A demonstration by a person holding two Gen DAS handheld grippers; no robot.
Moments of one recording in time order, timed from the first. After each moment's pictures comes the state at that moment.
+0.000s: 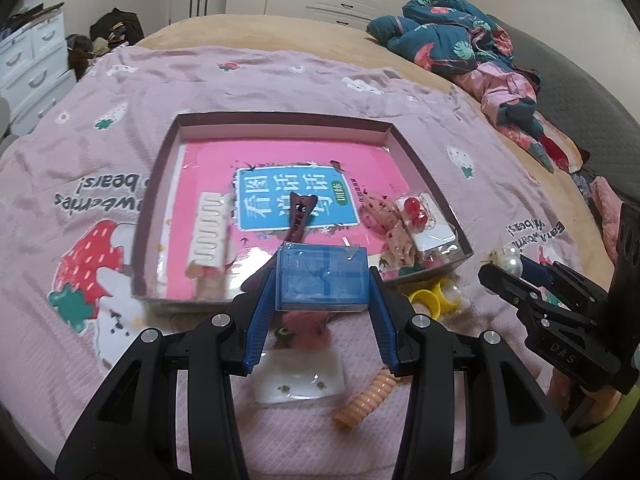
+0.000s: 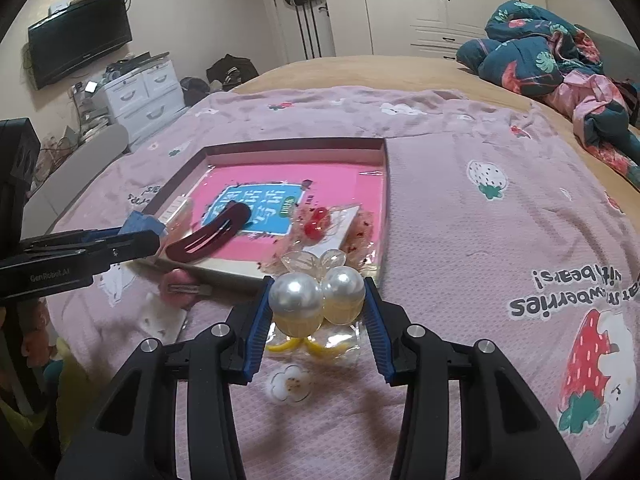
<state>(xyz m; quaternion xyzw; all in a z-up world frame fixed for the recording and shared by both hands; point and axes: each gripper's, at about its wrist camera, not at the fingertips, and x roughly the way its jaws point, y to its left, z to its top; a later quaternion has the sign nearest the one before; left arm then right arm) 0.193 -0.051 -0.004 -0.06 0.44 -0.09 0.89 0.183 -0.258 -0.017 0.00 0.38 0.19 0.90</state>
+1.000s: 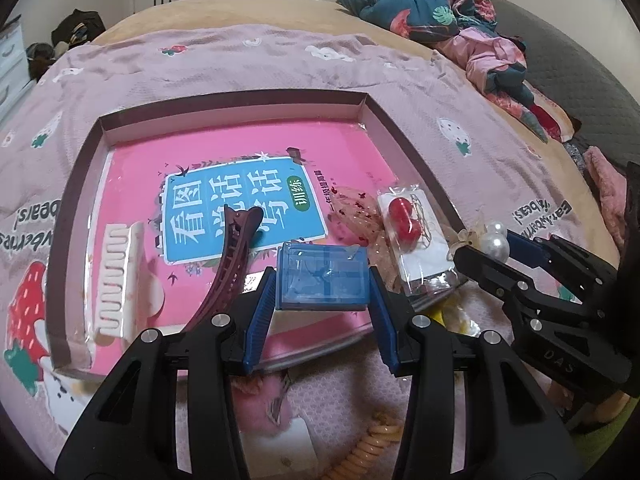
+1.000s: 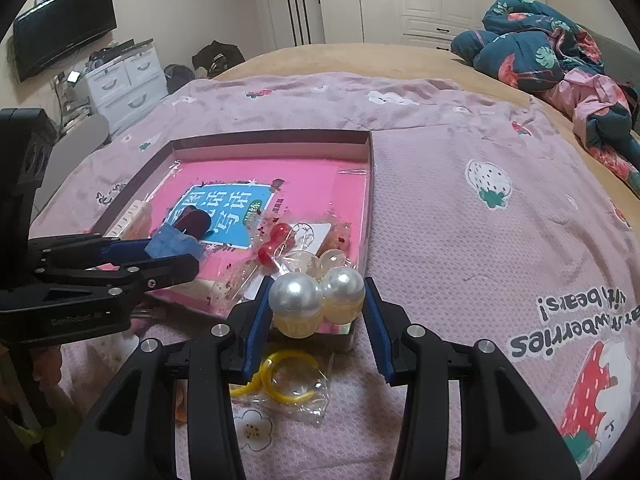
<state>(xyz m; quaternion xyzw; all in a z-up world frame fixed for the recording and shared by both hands) 0.249 -0.088 -0.039 -0.03 0.47 -0.14 0.87 0.233 -0.253 -0.035 -0.02 0.41 0.17 0.90</state>
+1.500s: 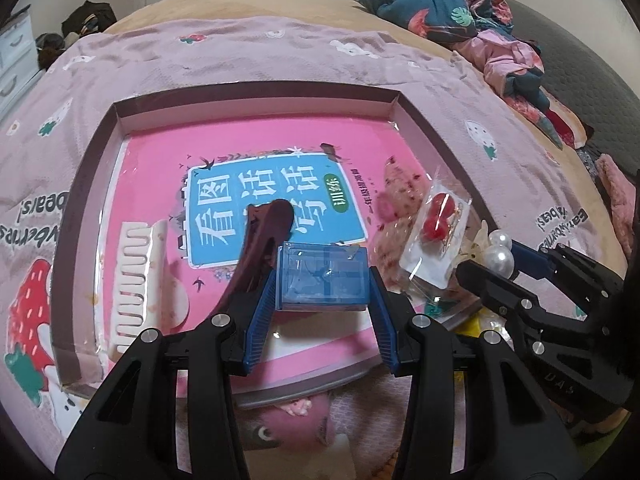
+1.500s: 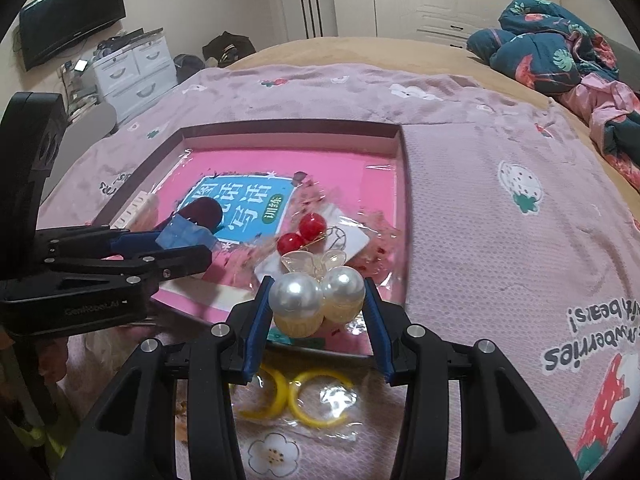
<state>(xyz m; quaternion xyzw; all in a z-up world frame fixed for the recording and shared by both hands) 0.261 -0.068 -0.051 -0.04 0.48 -0.12 0.87 0.246 -0.227 -0.048 -0.03 0.42 0.19 0.89</state>
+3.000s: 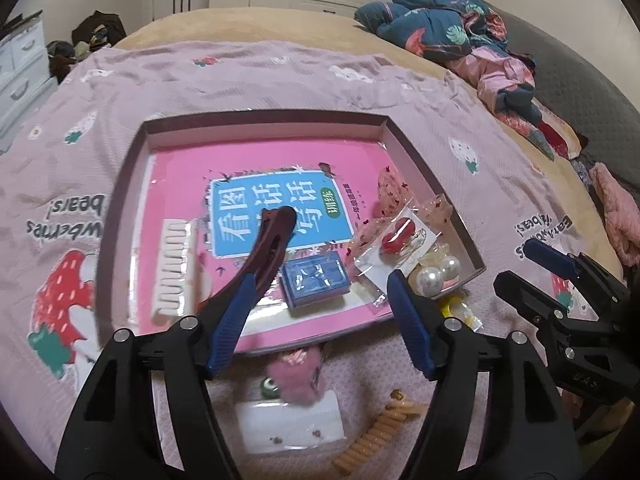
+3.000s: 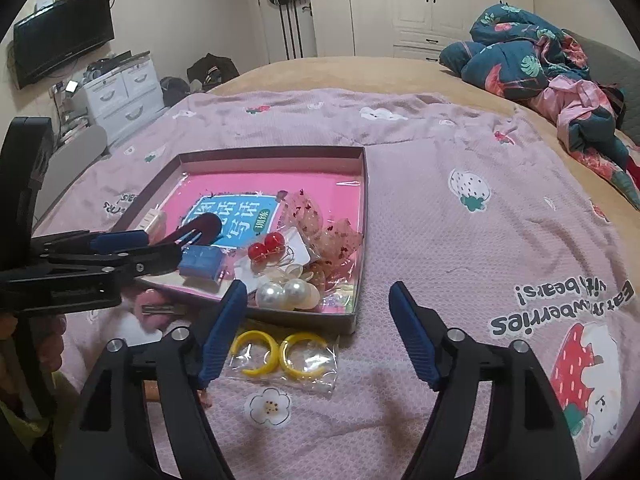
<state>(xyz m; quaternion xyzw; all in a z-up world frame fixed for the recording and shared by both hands) 0.227 -0.062 -0.016 -0.04 0.45 -0.11 0.89 0.200 -0.255 -0.011 -0.02 0.38 0.15 0.91</state>
